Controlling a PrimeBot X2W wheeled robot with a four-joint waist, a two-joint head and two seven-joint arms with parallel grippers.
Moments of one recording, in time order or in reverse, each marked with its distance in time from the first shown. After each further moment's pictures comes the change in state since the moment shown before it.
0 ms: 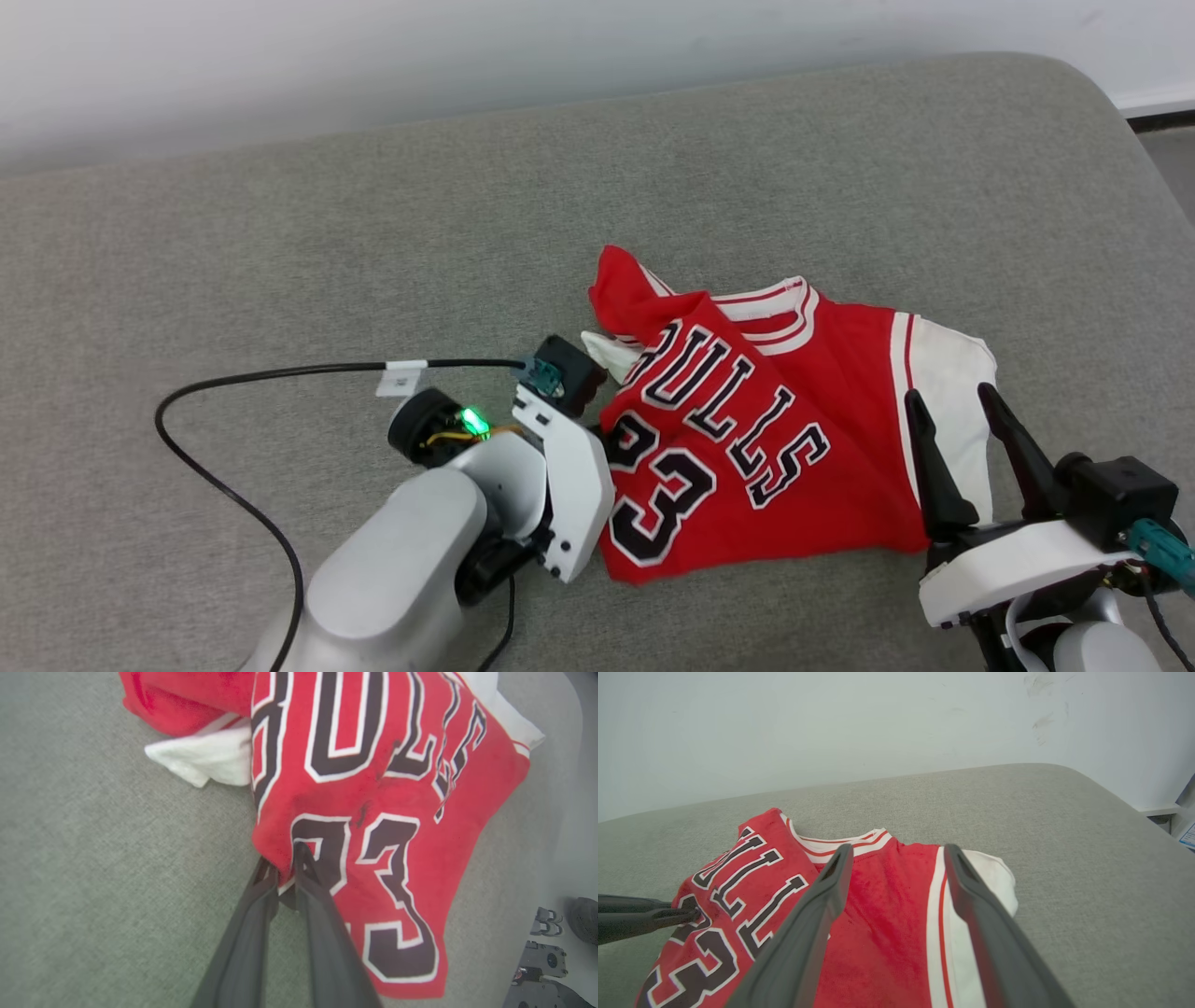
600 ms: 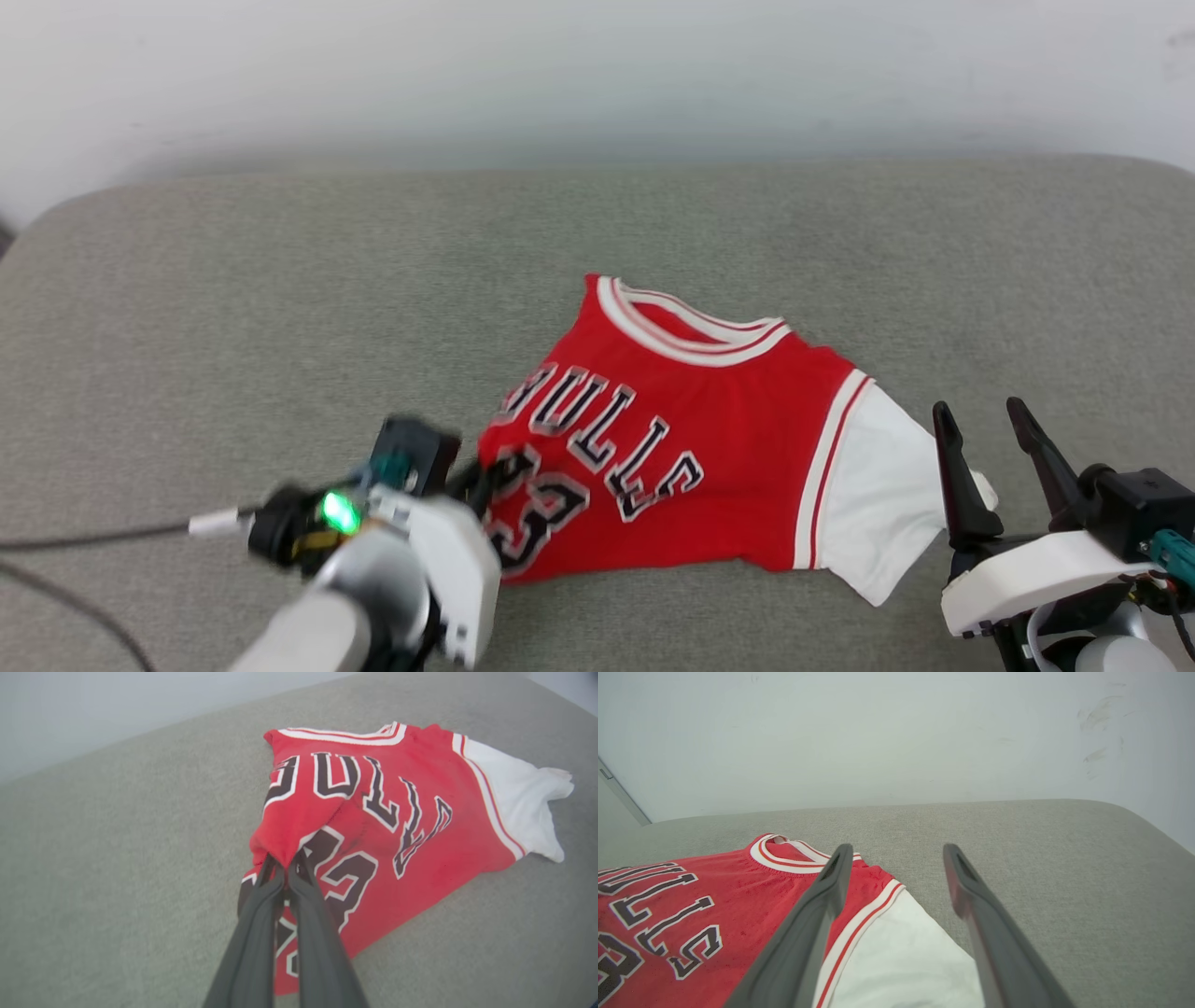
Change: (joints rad) left arm 0.245 0.206 0.117 -0.361 0.044 0.220 -0.143; right arm 0.019 0.000 -0.047 -0.010 -0.027 0.000 0.019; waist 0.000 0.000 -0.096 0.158
